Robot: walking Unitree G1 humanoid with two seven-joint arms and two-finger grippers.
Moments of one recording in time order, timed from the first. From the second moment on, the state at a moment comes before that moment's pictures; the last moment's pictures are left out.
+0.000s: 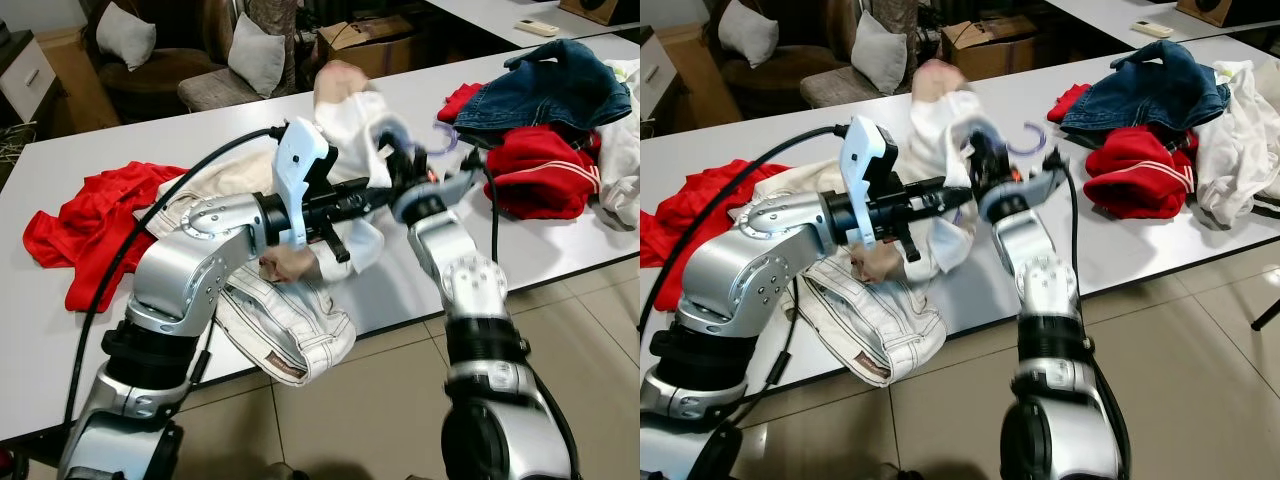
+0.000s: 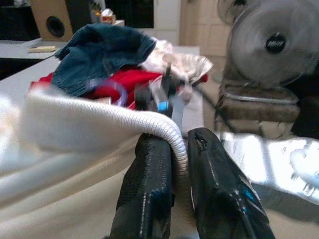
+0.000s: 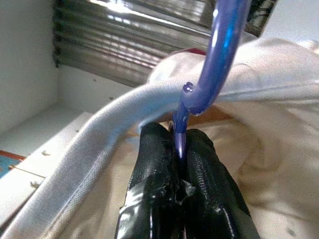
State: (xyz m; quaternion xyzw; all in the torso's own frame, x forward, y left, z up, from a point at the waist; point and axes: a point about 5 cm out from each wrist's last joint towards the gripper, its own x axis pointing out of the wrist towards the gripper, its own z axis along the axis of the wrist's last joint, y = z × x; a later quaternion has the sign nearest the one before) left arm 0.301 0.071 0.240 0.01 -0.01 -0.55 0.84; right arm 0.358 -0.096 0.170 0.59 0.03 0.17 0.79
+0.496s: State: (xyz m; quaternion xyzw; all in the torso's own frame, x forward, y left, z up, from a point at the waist) left arm 0.283 0.072 0.252 0.00 -0.01 -0.60 0.80; right arm 0.354 -0.113 0.164 0.61 0.03 0.13 0.78
